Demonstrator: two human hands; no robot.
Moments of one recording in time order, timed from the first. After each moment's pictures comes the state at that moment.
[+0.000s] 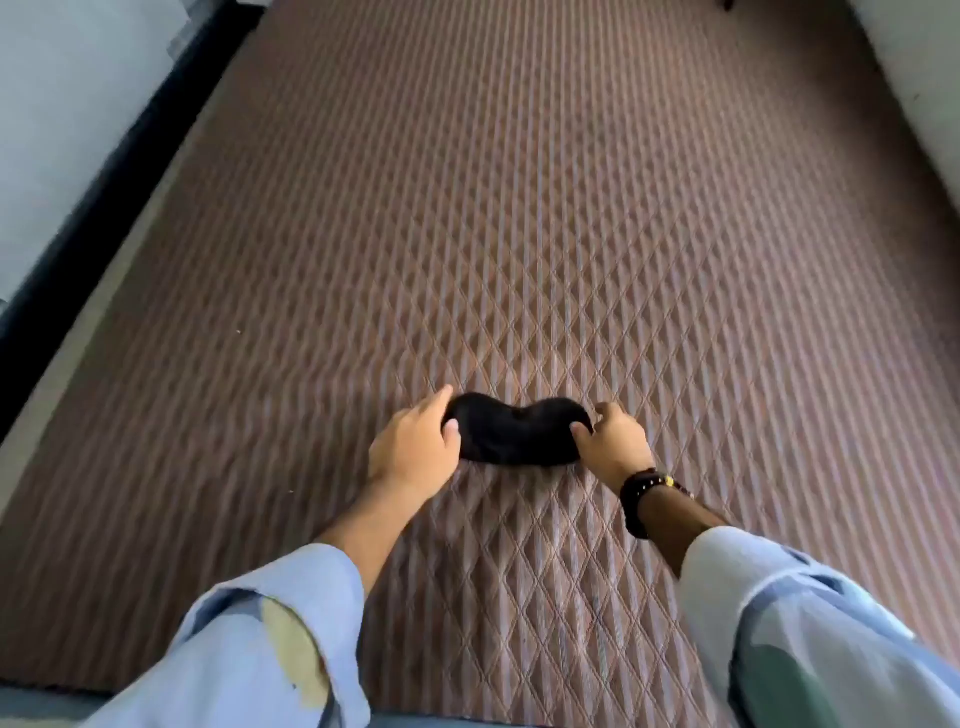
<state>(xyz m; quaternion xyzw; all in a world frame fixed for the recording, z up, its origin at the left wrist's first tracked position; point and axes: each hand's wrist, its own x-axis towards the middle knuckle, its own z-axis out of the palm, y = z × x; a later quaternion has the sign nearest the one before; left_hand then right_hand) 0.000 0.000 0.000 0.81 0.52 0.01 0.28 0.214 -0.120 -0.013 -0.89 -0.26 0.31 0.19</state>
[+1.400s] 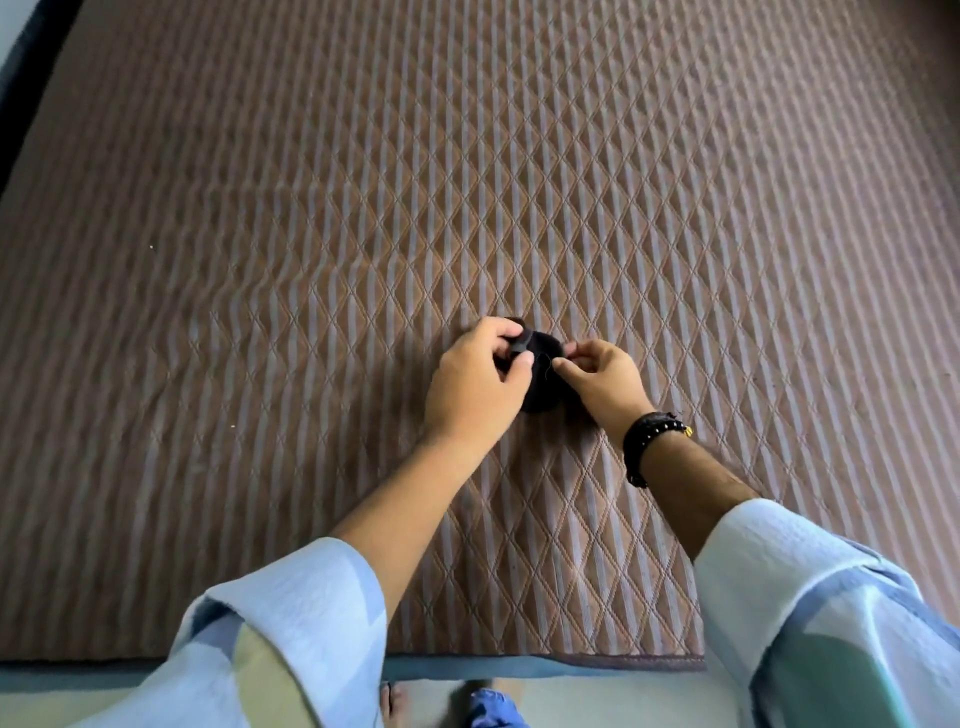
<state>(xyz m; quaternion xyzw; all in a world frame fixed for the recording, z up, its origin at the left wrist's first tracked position) 0.054 -0.072 -0.023 0.77 0.46 0.16 0.42 0.202 -0.154 -0.066 -0.81 -0.15 0.38 0.42</state>
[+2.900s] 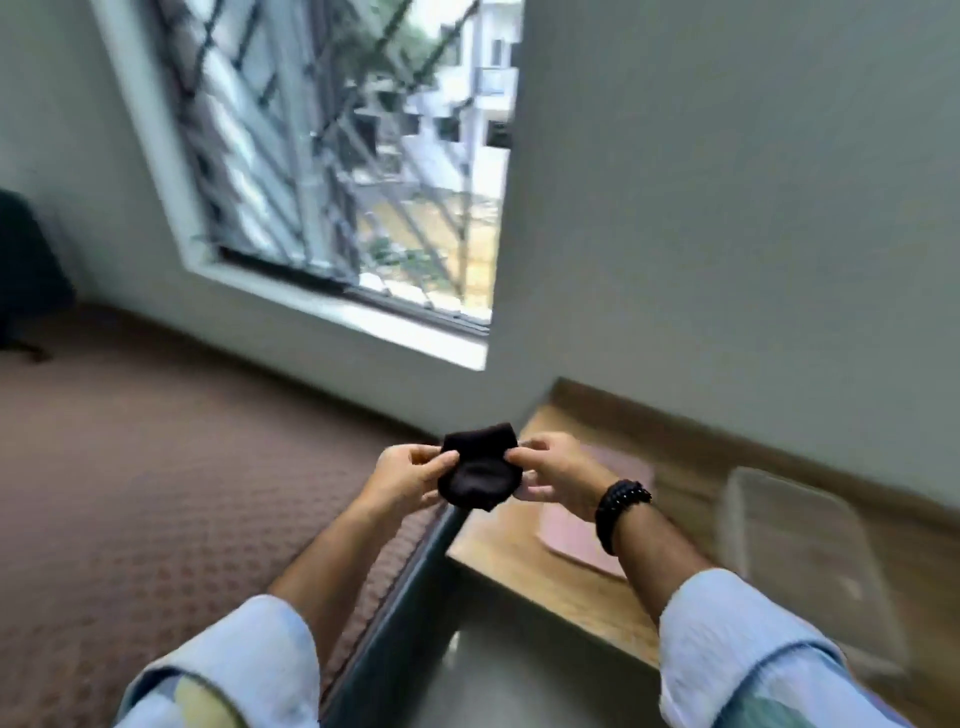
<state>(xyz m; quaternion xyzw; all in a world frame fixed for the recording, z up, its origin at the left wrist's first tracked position) 0.103 -0.523 0.386 0.69 0.02 -0.17 0.70 0.074 -0.735 0.414 -0.75 0.09 0.13 0.64</state>
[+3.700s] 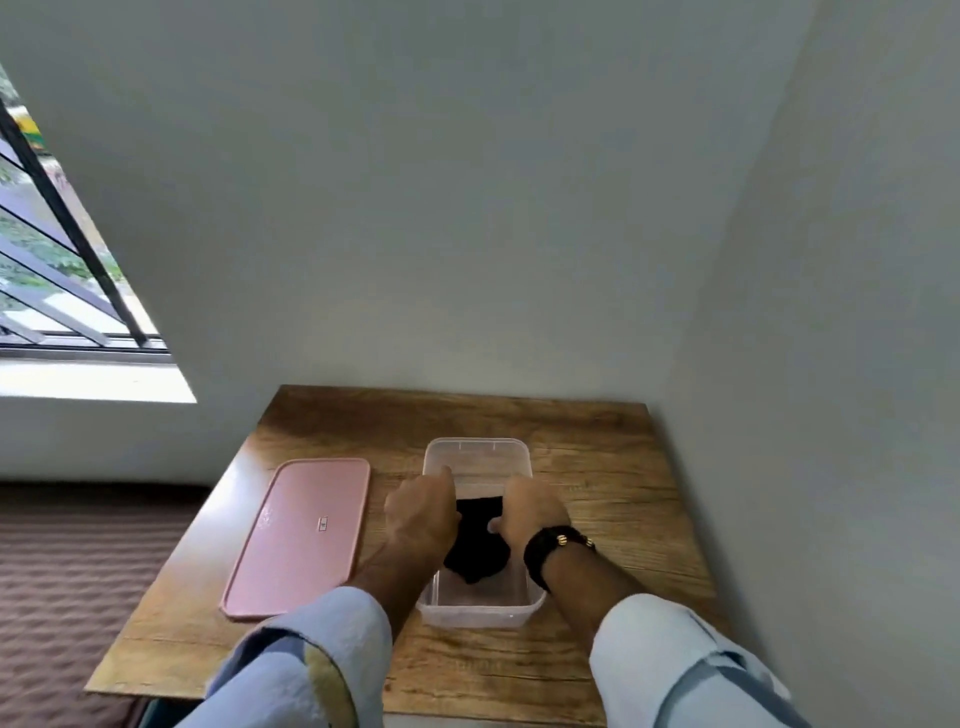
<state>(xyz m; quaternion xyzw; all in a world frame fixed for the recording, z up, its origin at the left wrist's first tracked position) 0.021 -0.945 0.355 0.94 -0.31 -0.07 0.10 -0.062 -1.066 0.358 -0.93 0.33 0.04 0.19</state>
